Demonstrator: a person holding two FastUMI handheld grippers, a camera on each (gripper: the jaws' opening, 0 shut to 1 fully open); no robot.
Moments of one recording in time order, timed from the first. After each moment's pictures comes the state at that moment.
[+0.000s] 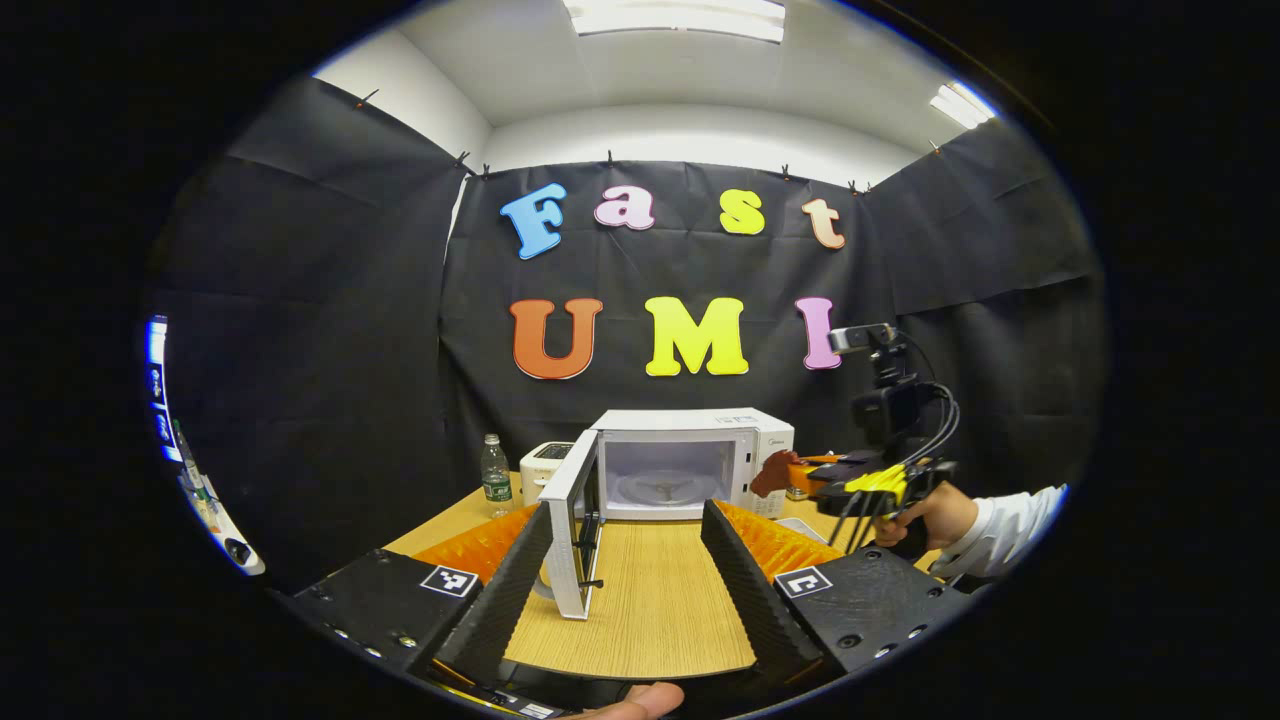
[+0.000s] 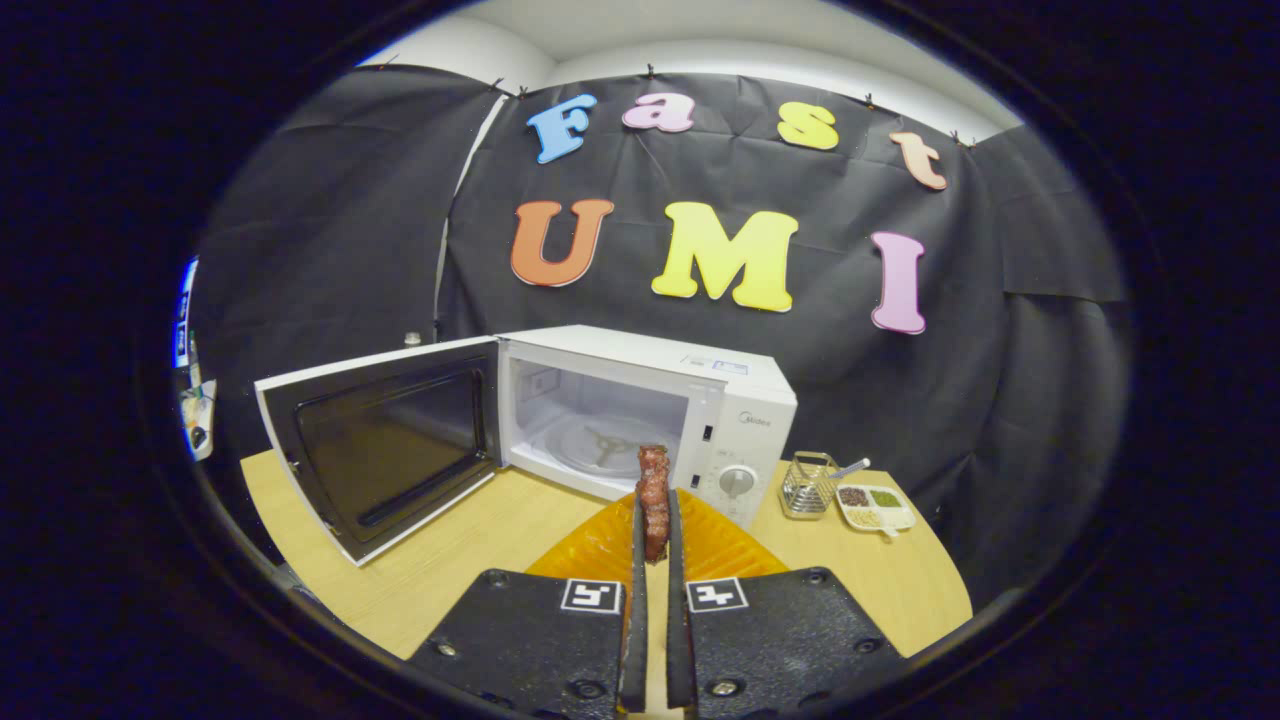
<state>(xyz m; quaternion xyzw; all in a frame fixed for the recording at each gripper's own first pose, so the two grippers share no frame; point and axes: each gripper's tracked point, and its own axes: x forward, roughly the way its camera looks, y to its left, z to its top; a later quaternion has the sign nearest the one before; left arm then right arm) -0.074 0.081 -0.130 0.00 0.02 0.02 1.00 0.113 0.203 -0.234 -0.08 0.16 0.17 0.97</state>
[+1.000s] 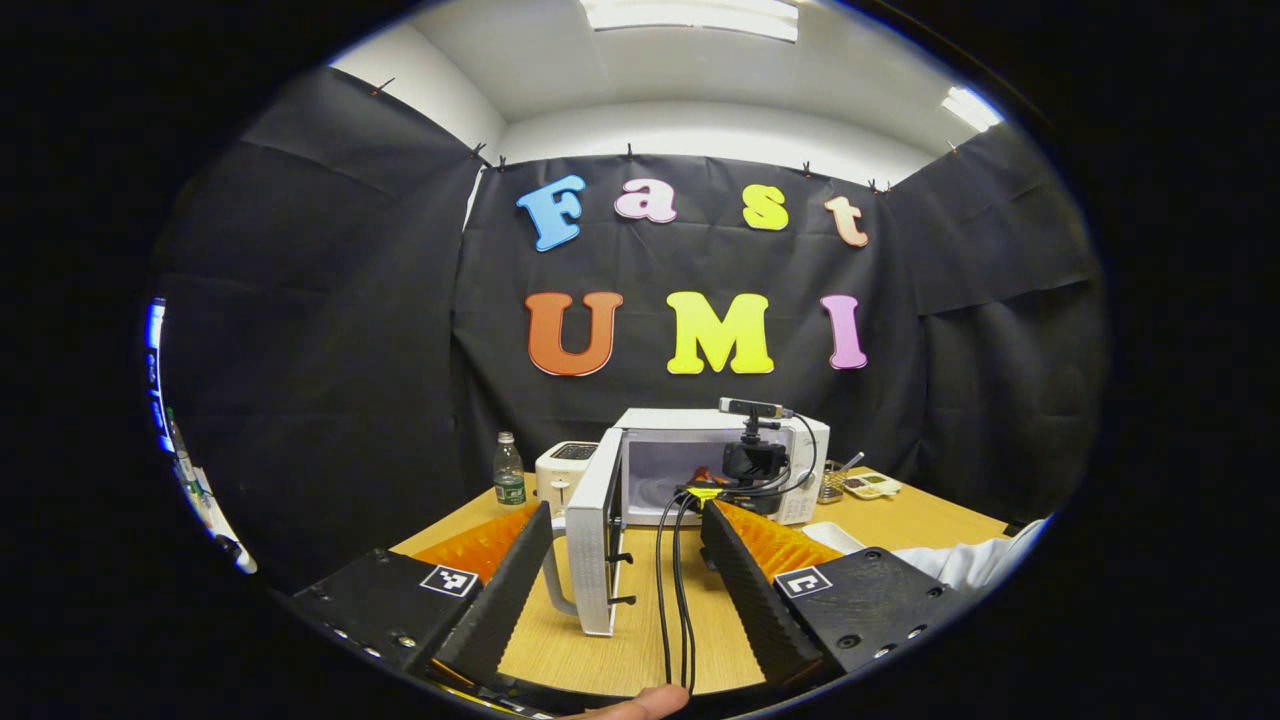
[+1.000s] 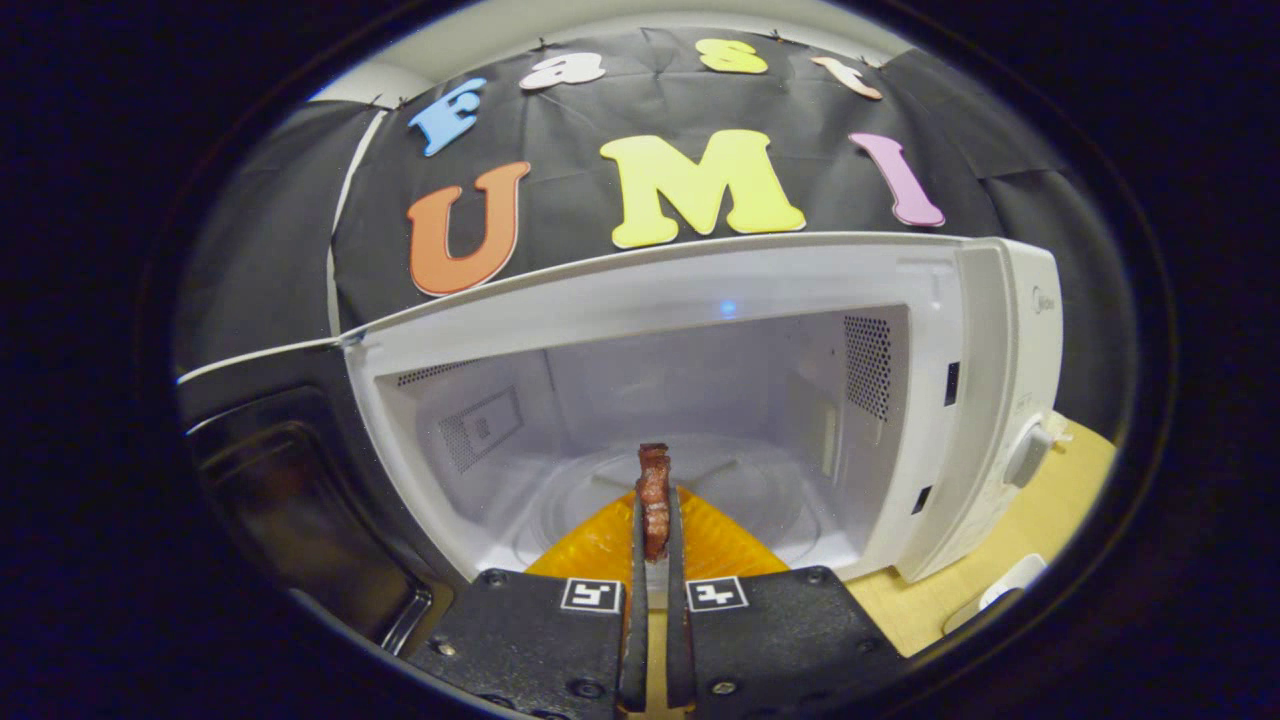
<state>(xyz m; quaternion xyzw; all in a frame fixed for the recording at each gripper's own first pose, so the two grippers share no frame) -0.028 0.132 -0.148 0.00 0.02 0.05 1.00 0.338 0.353 -0.348 0.09 0.16 0.08 0.98</state>
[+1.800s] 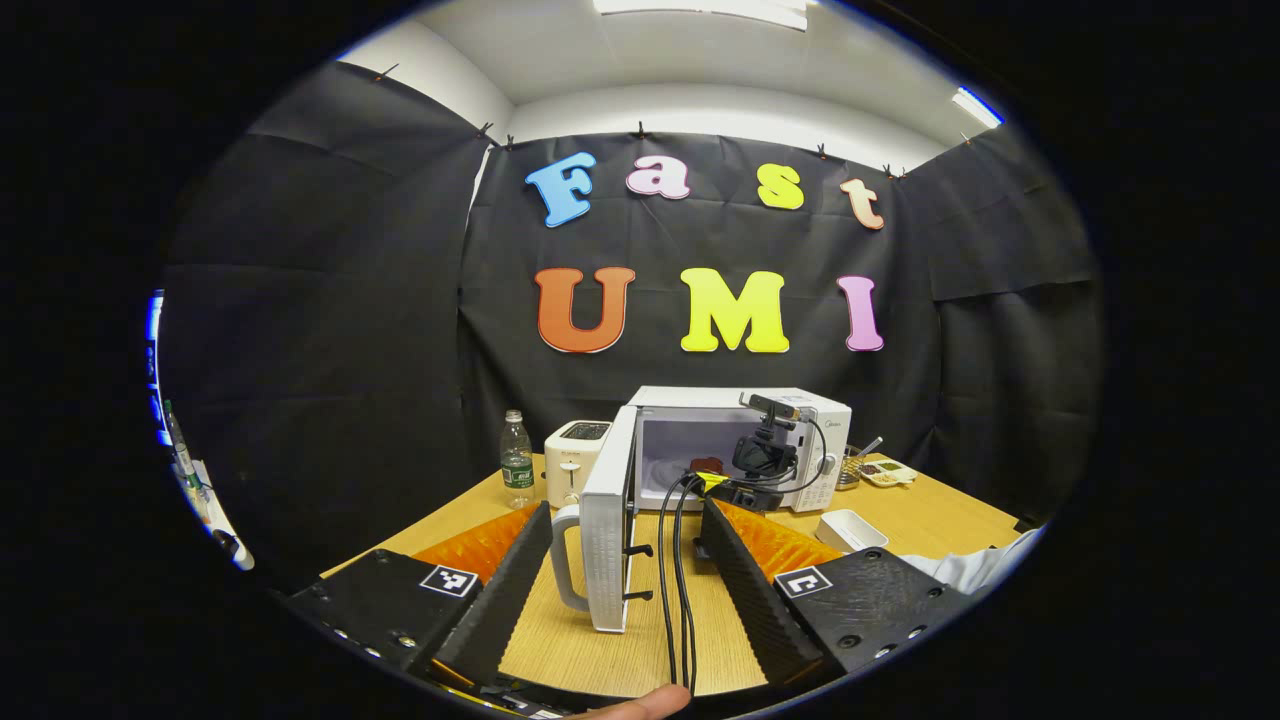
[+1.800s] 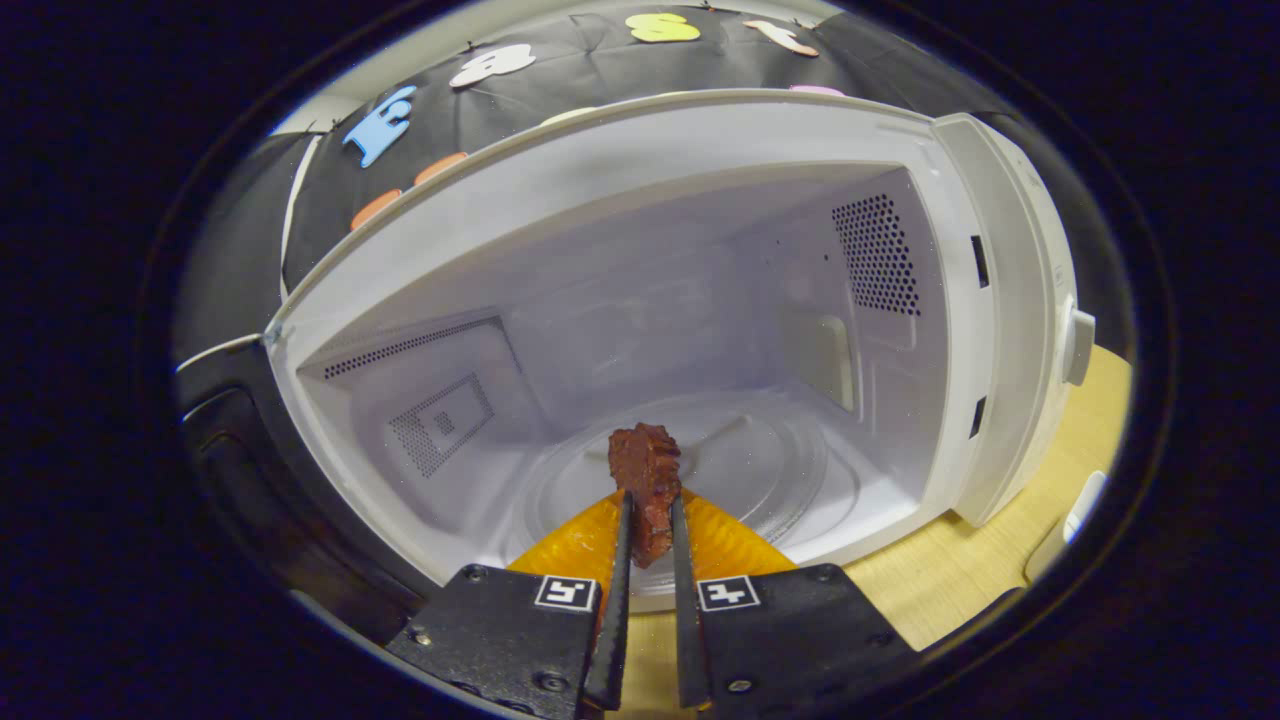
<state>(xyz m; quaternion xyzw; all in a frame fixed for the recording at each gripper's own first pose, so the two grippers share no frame) -0.012 0.144 -0.171 -0.01 0.05 0.05 1.00 0.358 0.356 -0.395 0.14 0.20 0.03 0.97</state>
